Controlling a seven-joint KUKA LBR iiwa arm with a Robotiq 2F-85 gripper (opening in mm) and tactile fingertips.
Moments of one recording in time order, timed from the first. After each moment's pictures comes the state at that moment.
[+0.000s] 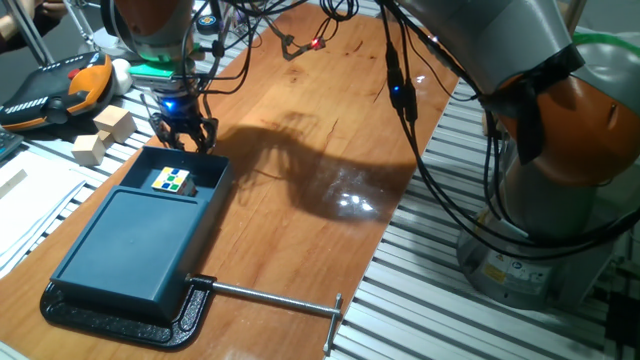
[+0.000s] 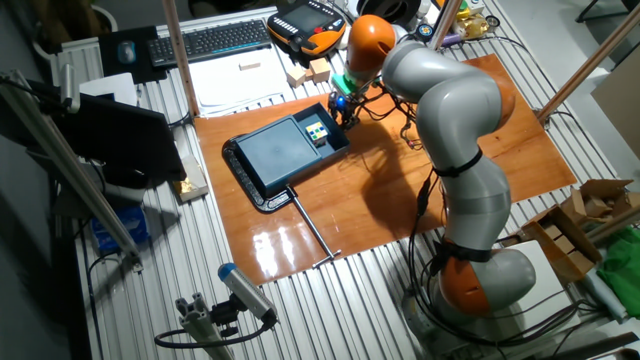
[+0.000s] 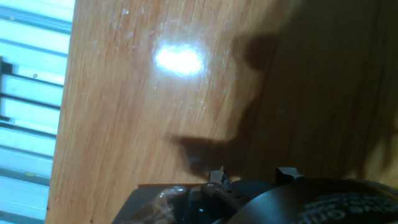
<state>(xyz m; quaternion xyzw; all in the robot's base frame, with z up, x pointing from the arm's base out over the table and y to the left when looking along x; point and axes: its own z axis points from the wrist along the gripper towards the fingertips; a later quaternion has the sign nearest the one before) 0.672 0.079 0.059 -0.60 -0.80 -0.05 0.05</state>
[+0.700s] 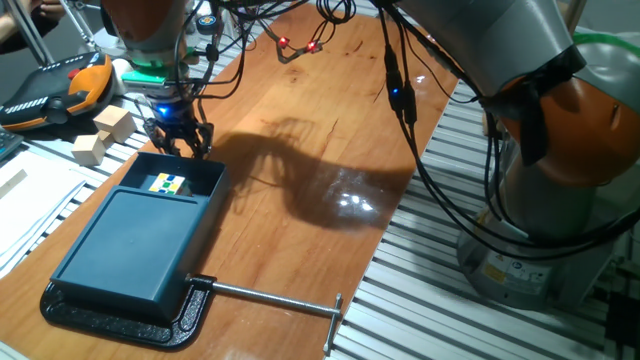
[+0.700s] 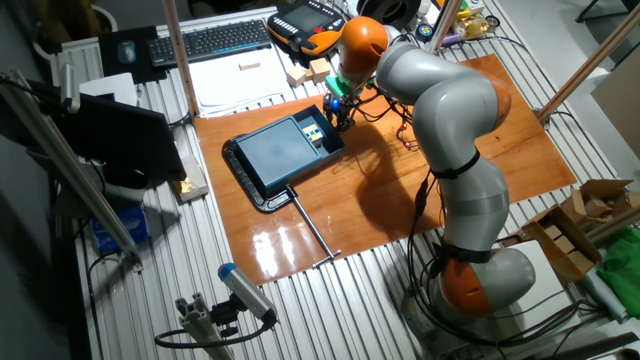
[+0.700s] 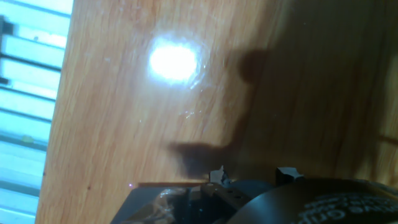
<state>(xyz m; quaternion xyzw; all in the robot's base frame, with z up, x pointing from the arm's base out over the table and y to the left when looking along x) 0.667 0.097 0.058 -0.60 -0.80 -0.04 0.05</state>
